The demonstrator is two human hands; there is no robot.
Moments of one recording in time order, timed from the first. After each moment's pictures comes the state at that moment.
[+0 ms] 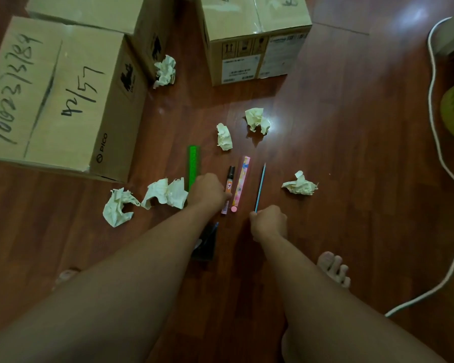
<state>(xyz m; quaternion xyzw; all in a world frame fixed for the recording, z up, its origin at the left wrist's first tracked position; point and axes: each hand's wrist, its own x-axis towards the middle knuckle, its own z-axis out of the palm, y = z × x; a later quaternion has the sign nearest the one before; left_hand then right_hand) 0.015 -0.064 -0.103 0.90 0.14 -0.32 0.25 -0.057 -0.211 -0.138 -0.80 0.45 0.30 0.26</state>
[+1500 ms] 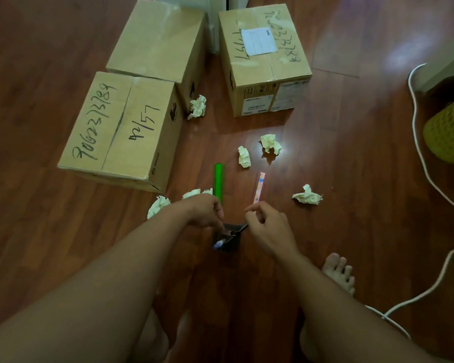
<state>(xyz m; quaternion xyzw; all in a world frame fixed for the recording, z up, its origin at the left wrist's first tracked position) -0.009 0.033 0.032 0.84 -0.04 -0.49 0.23 -0.093 -0.171 0.019 -0.86 0.13 0.19 0.46</state>
